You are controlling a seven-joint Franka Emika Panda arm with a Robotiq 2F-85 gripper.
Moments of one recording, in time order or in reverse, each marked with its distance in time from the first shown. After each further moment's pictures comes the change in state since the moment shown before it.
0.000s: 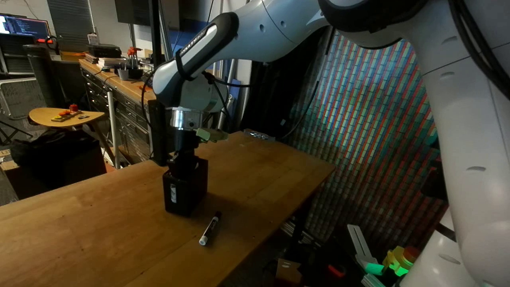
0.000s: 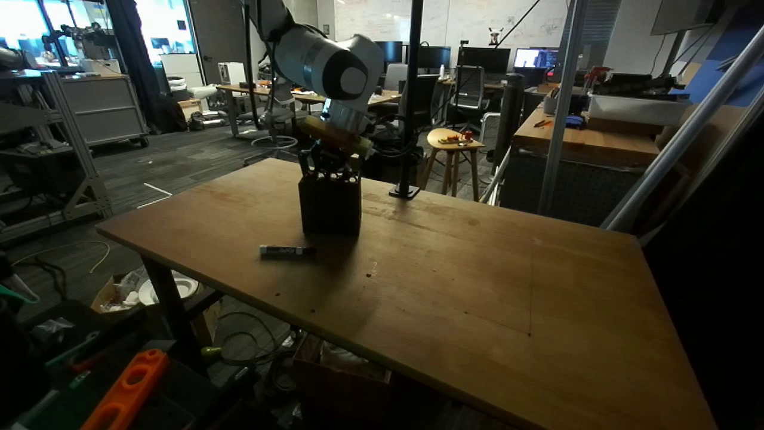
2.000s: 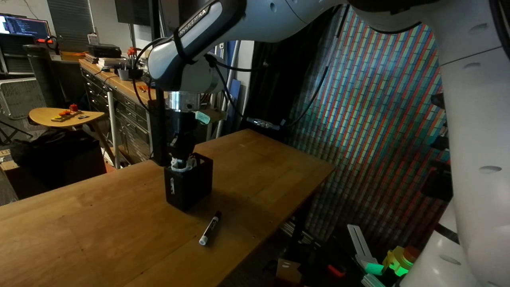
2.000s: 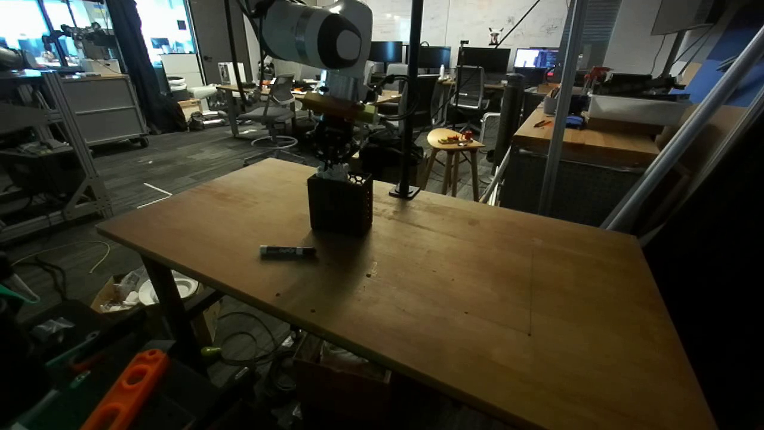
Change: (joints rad) arm 0.042 -0.093 -0.031 -0.010 -0.124 0.039 0.034
